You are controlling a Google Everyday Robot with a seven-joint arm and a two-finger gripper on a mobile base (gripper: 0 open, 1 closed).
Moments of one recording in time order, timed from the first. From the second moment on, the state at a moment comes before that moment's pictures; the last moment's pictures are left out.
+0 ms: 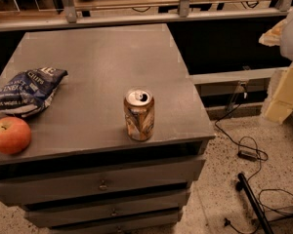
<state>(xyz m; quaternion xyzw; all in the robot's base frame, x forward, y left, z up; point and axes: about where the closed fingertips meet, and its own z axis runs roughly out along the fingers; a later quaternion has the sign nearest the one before) 0.438 -0.215 0.982 -0.60 0.78 -0.04 0.17</state>
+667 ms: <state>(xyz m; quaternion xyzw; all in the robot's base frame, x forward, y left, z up) 0.454 -0.170 0.974 -0.64 0.74 0.02 0.19</state>
